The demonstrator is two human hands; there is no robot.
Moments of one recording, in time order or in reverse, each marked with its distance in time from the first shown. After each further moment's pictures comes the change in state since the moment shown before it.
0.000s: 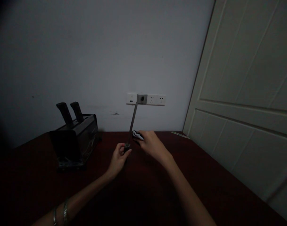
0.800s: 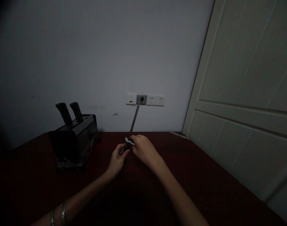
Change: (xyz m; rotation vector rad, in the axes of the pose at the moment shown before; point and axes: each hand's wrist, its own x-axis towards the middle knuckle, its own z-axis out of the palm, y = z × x) left_hand 0.005 -0.008 0.000 -0.037 0.037 0.038; right_hand -0.001 -0.012 0.027 -0.136 -0.065 -0.039
